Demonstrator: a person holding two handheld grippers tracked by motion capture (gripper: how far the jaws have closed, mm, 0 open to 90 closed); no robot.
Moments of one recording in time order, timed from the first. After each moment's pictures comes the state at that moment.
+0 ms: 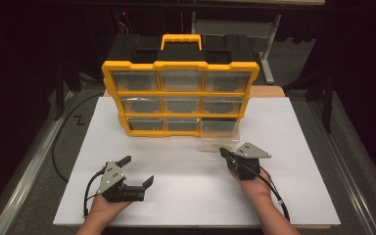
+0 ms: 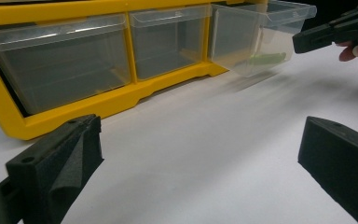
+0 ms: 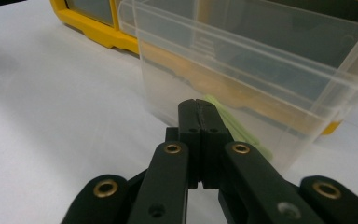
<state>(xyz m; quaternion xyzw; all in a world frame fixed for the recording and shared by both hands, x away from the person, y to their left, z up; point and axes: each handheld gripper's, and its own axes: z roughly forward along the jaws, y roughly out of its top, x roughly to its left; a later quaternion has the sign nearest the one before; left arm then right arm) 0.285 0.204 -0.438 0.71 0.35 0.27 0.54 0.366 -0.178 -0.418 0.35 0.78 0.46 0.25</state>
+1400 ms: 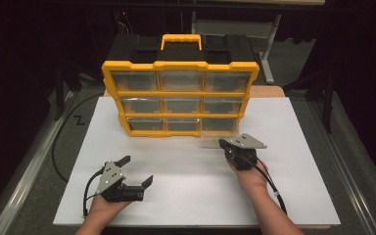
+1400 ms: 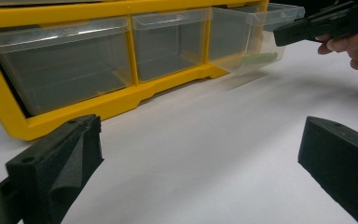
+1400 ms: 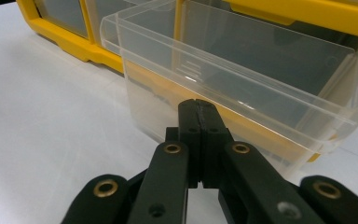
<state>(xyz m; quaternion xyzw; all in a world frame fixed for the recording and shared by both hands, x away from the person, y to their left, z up) 0.285 0.205 -0.438 0.71 0.35 0.27 0.55 0.389 -0.170 -0.411 0.36 0.77 0.45 0.27</state>
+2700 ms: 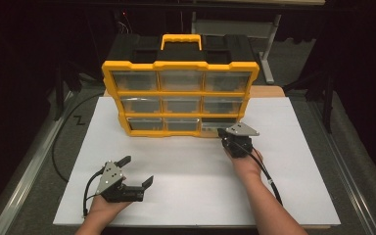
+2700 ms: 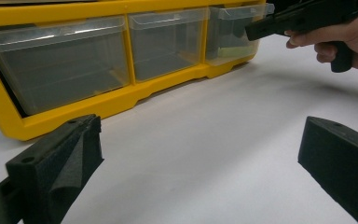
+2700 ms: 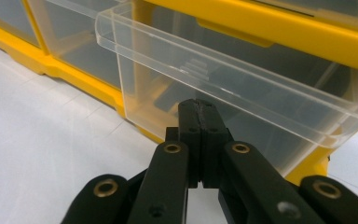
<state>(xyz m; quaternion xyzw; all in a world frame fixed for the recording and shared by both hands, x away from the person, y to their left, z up) 0.284 0.205 -0.437 0.71 0.35 0.27 0.55 0.427 -0.160 -0.411 0.38 0.76 0.43 0.30</state>
